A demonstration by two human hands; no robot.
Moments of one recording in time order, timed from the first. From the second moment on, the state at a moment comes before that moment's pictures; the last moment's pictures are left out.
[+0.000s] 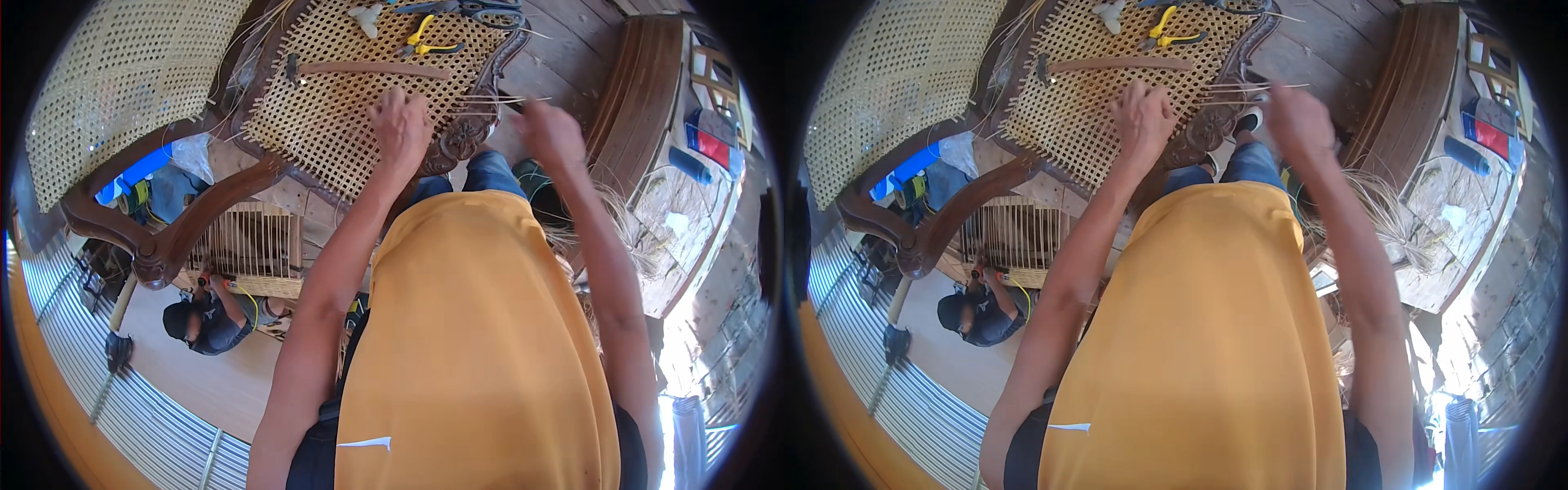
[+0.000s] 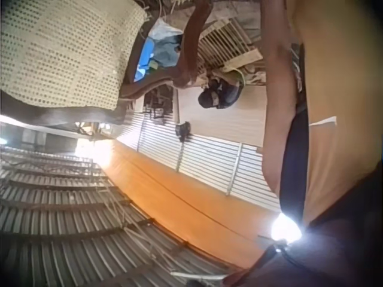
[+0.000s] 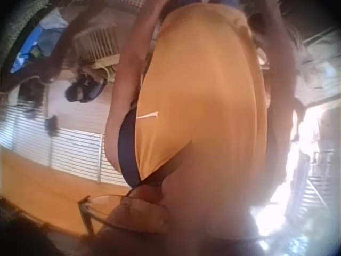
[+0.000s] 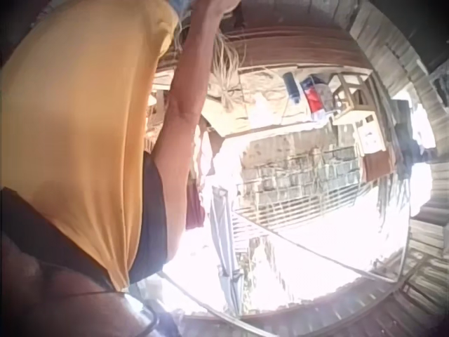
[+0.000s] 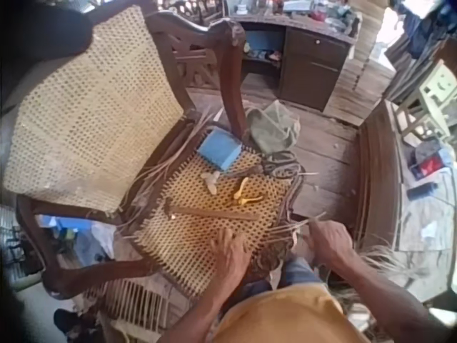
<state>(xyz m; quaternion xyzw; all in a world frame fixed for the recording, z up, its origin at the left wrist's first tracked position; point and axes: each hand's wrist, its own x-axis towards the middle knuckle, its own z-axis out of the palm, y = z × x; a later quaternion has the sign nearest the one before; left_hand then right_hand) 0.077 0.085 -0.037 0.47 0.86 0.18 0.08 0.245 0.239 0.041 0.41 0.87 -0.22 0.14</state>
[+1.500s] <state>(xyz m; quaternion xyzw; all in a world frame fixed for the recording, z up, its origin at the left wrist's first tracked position) 0.055 0.106 -0.033 0.51 0.81 0.19 0.22 0.178 0.202 -0.025 0.35 0.87 -0.28 0.19</state>
